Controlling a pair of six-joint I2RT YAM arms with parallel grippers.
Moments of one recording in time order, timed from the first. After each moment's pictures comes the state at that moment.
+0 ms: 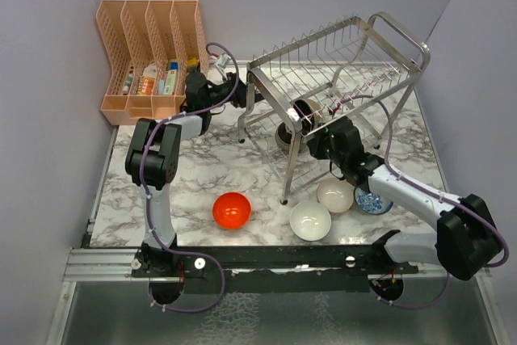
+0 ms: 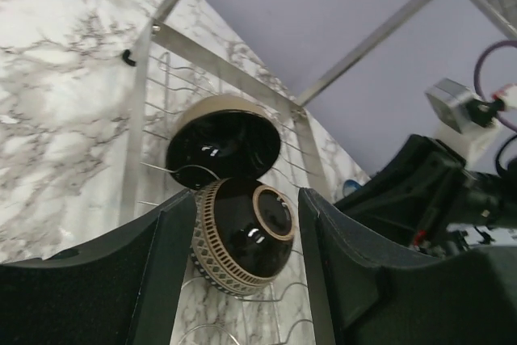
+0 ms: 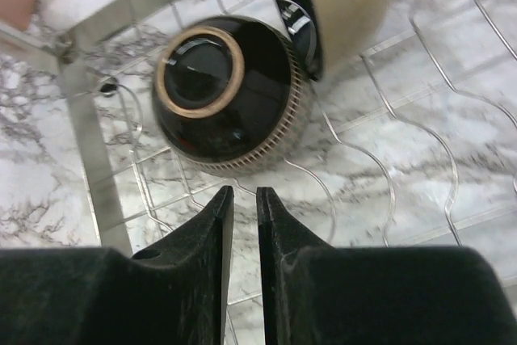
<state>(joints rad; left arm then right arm) -0.22 2.04 1.27 0.85 0.95 -0.80 0.56 1.27 0.71 0.09 0.18 0.41</state>
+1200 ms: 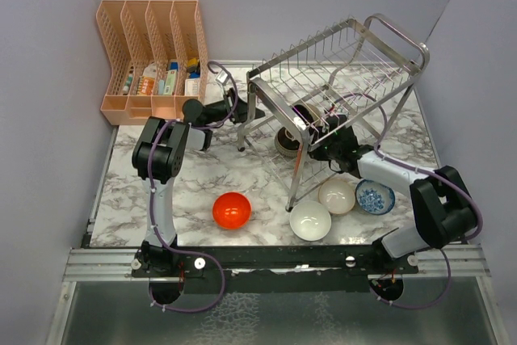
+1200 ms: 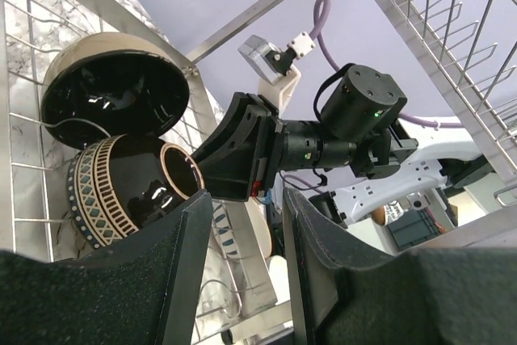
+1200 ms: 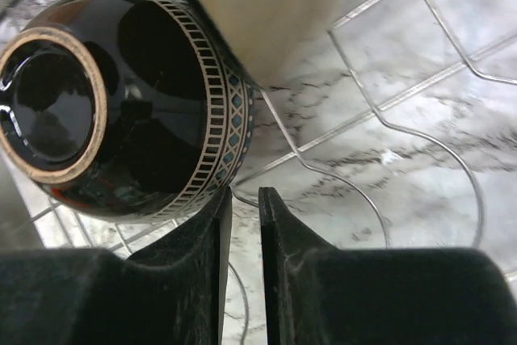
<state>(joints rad) -0.23 2.15 1.10 1.50 1.11 -1.44 0.47 1.48 0.76 0.01 0.06 0.47</state>
